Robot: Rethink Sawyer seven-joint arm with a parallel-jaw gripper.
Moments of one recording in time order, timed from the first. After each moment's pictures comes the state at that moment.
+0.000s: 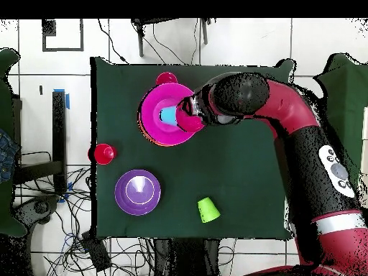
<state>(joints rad) -0.74 -0.58 0.67 1.42 -0.19 1.01 1.38</state>
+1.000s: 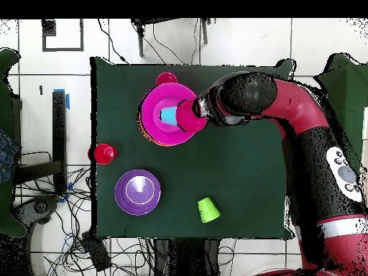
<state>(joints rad) -0.73 -0.60 0.64 1.39 -0.23 1.04 1.38</state>
